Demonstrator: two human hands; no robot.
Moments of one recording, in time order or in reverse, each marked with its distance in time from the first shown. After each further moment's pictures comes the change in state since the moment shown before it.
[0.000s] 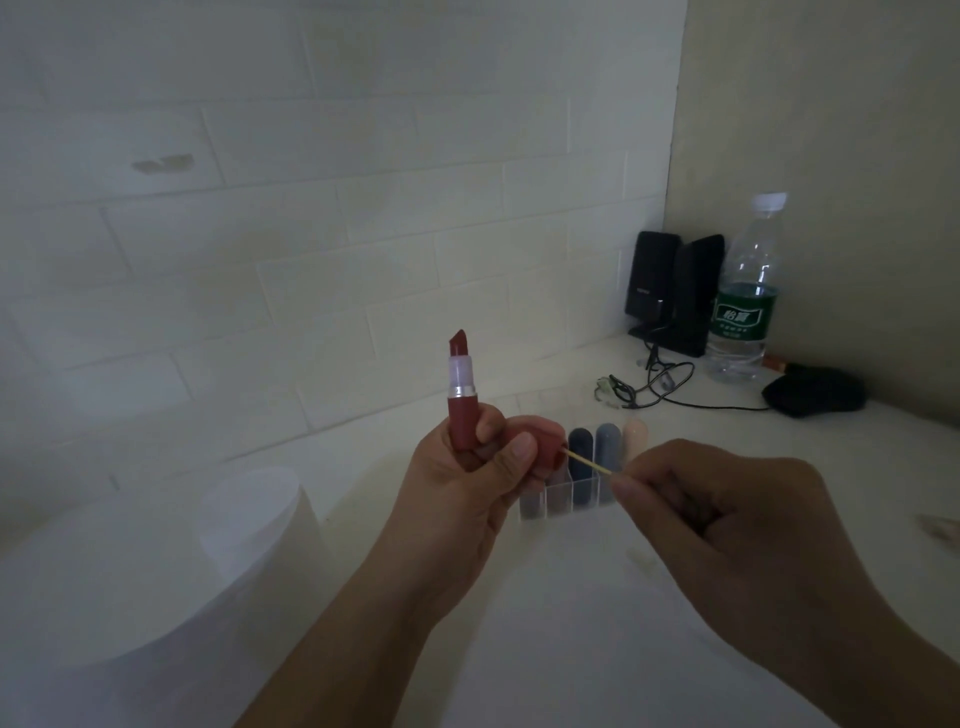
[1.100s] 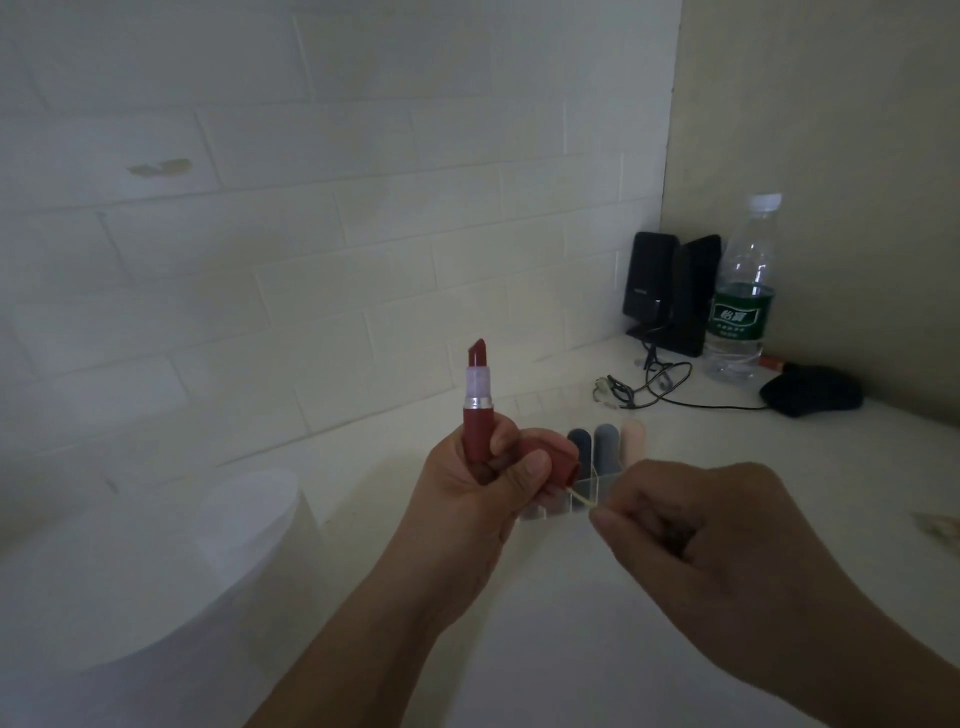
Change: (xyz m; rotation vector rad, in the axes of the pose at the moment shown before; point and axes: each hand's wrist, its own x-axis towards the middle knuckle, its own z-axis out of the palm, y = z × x) left_hand -0.003 -0.007 0.000 0.145 -0.041 0.008; right_hand -0.002 -0.004 0.002 0.061 -0.149 0.020
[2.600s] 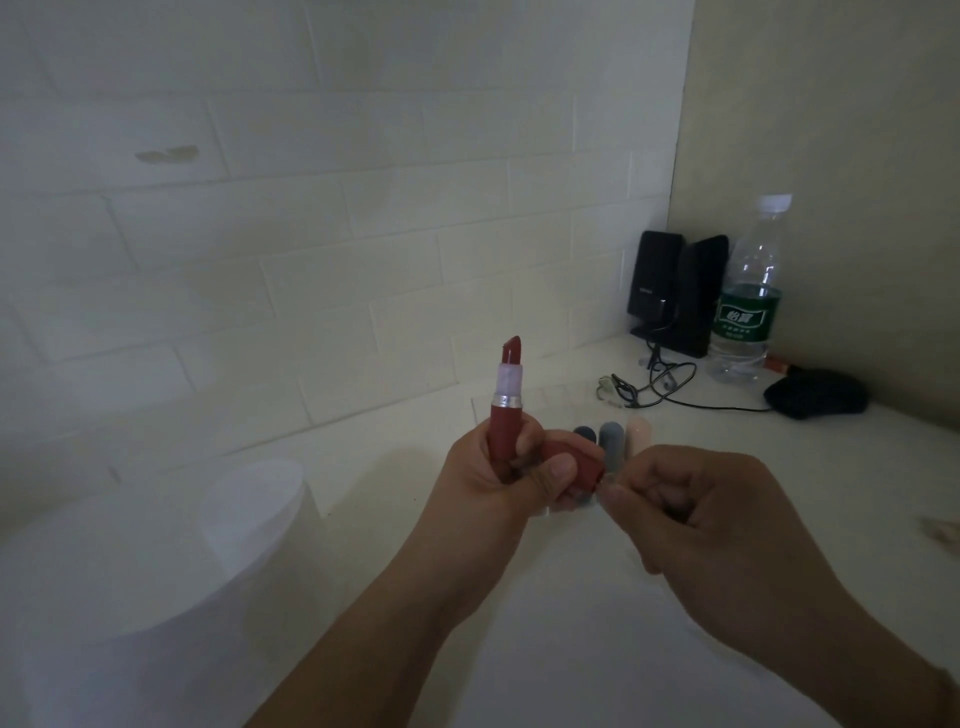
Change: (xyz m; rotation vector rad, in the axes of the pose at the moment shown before) left_hand 0.001 -0.001 0.005 0.092 -0.069 0.017; right_hand 0.008 -0.004 0.006 0.256 -0.001 0.261
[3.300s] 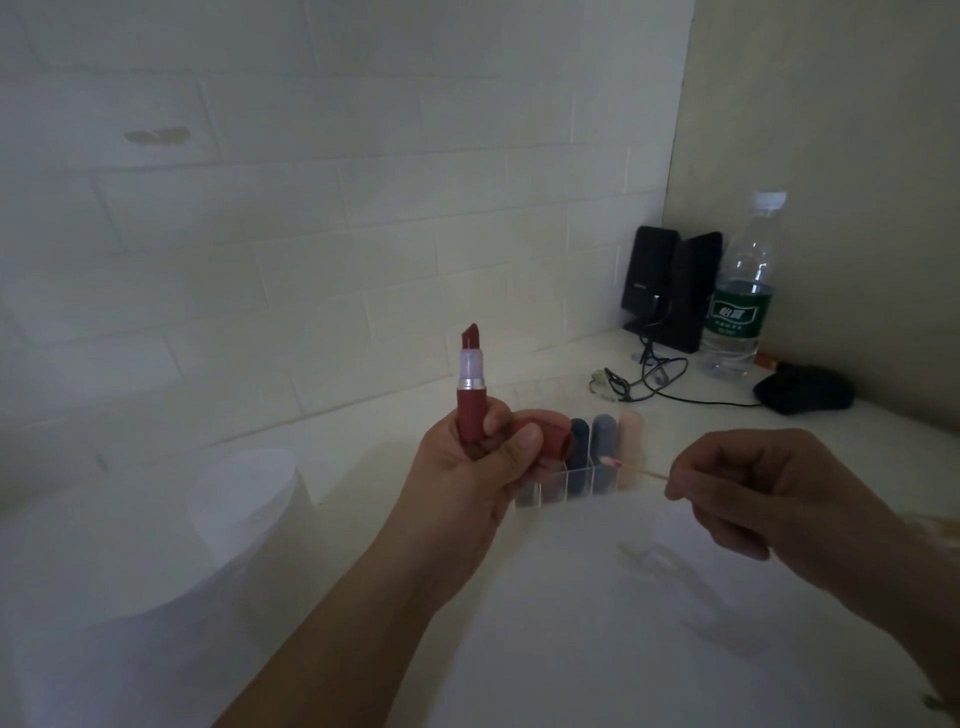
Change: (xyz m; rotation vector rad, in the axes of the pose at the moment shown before) left_hand 0.002 0.002 -0.005 -0.231 0.125 -0.069; right_hand 0.008 0.037 -0.050 0.255 -0.276 0.125
